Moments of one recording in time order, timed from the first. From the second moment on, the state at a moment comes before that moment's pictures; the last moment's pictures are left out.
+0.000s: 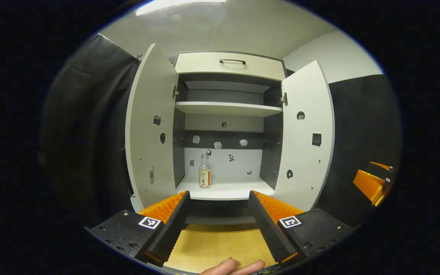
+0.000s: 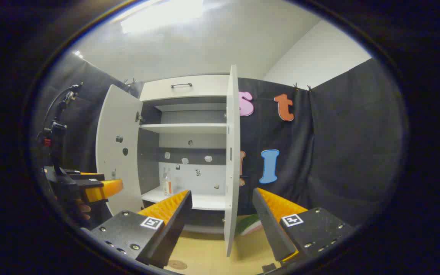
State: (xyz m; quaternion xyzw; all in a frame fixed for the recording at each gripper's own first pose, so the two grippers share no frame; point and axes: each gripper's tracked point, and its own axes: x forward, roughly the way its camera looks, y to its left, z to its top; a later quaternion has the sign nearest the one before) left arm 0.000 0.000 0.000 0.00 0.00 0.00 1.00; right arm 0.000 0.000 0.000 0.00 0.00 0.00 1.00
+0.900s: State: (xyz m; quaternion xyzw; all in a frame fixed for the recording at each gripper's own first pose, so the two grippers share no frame) left arm 0.041 0.061 0.005 0.01 0.00 0.03 1.00; right arm 0.040 0.015 -0.019 0.01 0.02 0.00 1.00
